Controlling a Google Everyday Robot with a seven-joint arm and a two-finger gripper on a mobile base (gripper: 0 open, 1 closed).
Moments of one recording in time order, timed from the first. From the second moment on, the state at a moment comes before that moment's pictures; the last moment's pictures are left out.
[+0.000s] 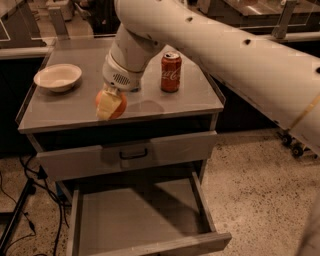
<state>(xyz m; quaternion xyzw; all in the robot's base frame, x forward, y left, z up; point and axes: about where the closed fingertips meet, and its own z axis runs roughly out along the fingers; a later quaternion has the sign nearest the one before) 0.582 0.124 0.892 -0.68 0.68 0.13 0.24</state>
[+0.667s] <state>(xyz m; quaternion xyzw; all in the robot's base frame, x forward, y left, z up) 0.537 0.128 0.892 -0.68 0.68 0.14 0.24</state>
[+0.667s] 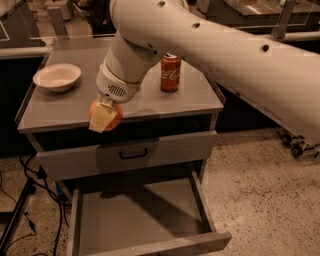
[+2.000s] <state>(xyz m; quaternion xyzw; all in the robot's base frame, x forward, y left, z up) 0.461 0.086 0.751 -0.62 0.74 0.20 0.17</state>
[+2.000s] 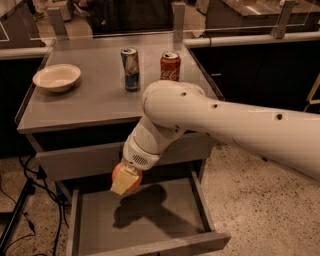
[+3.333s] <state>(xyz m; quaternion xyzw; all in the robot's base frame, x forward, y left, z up) 0.410 0.095 0.650 -0.58 0.78 0.23 0.11</state>
